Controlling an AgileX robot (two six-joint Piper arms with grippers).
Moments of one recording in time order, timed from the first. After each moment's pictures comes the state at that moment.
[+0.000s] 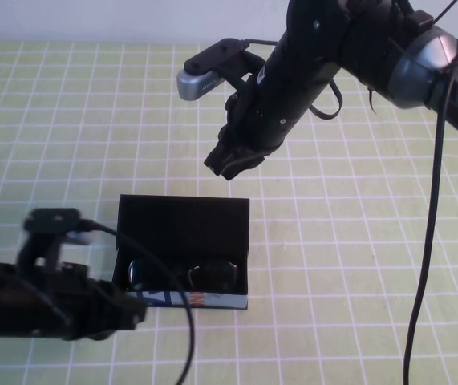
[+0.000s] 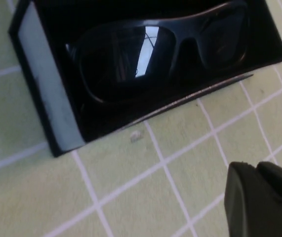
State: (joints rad) right arm 0.58 2.08 -2.03 0.31 1.21 -0.42; left arm -0.26 1.34 -0.53 -1.14 0.62 1.01
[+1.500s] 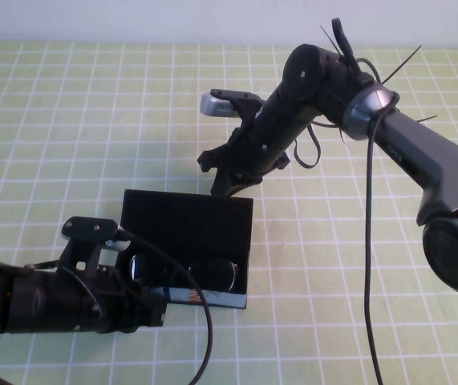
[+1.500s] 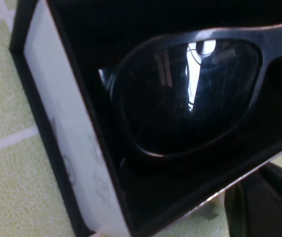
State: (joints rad) right arm 0.46 2.50 -2.33 0.55 1.23 -0.18; left arm -0.35 1.64 -0.54 -1.71 0.49 1.64
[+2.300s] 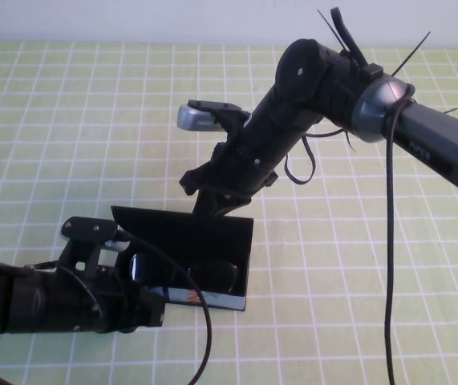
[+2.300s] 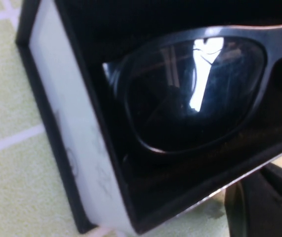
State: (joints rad) right arm 0.54 2.25 -2.01 0.63 1.22 -0.28; left arm -0.35 1.64 -0.54 -1.71 0.48 1.64
